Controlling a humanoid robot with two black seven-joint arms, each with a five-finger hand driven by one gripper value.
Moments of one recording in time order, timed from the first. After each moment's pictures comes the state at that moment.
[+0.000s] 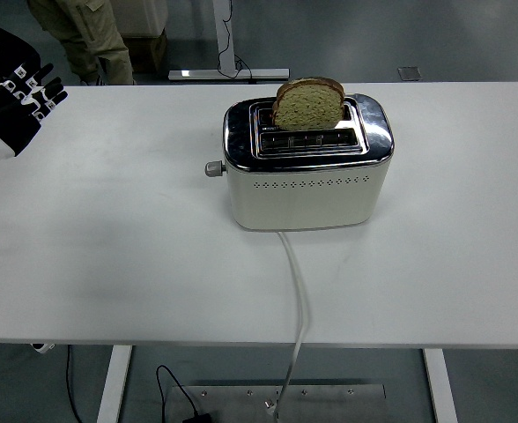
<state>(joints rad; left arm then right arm) -0.79 0.64 -0.56 -0.77 -0.16 -0.37 -0.25 -0.02 0.00 0.29 0.08 -0.32 0.06 0.22</state>
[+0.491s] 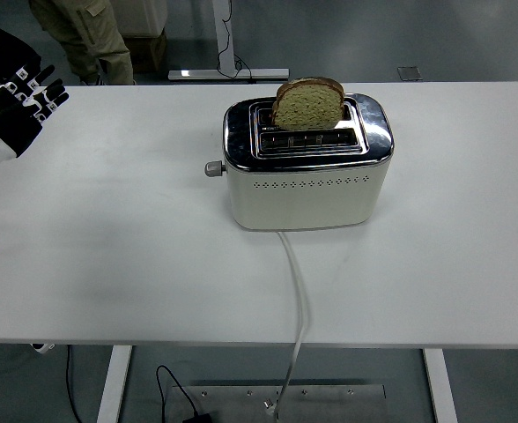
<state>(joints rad) -0.78 0.64 -0.56 -0.77 -0.16 -0.37 -0.25 -0.02 0.00 0.29 0.08 -0.32 0.06 0.22</state>
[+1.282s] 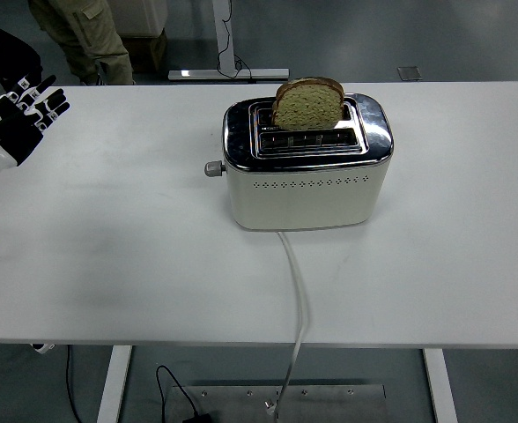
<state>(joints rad) -0.77 0.64 -0.56 -0.77 -0.16 -0.37 -0.25 -0.02 0.00 0.29 0.08 -0.32 0.06 0.22</state>
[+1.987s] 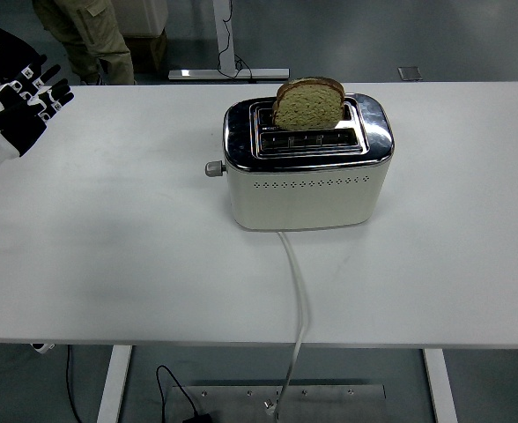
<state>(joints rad) -0.79 0.66 -0.55 -0.83 -0.16 -0.34 -0.24 -0.02 0.00 0.29 0.08 -0.32 0.06 0.22</state>
